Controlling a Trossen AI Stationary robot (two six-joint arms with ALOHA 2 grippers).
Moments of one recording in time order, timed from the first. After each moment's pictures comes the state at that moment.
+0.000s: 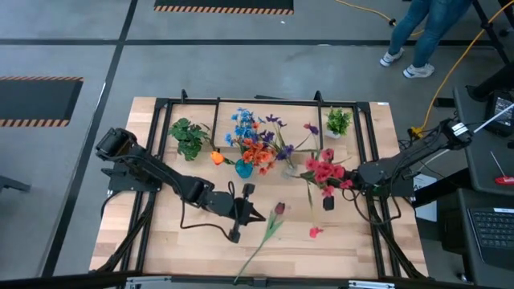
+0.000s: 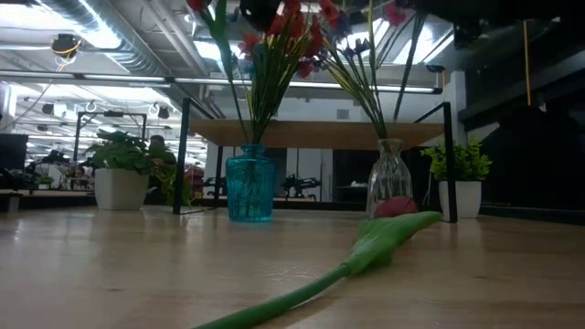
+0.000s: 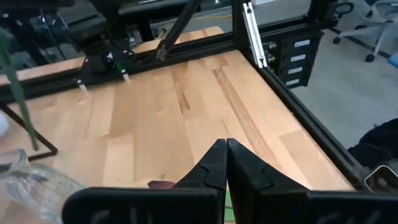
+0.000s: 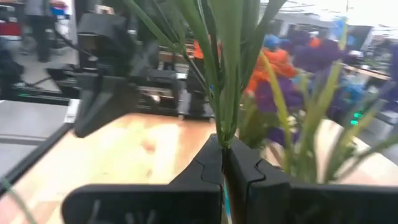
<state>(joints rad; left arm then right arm) -0.43 1.64 1.00 0.25 -0.22 0.01 0.44 0.94 0.40 0.53 0.54 -0.11</state>
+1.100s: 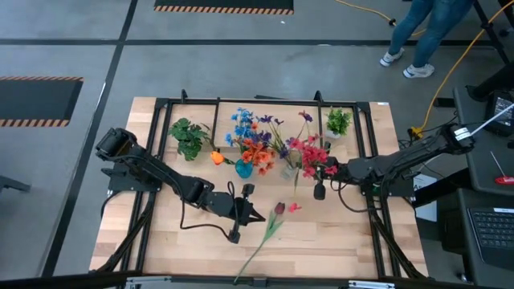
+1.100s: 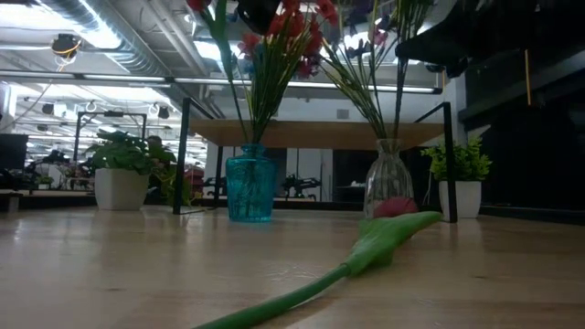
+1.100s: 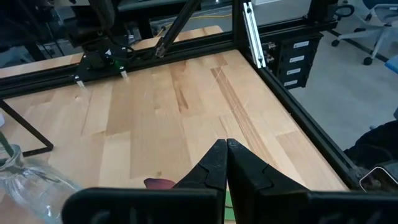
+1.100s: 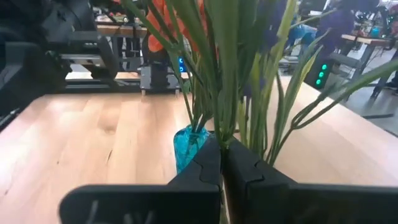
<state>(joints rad) -0.42 1.64 1.00 0.25 -0.22 -0.01 0.31 0.98 0.39 0.46 0.55 0.01</state>
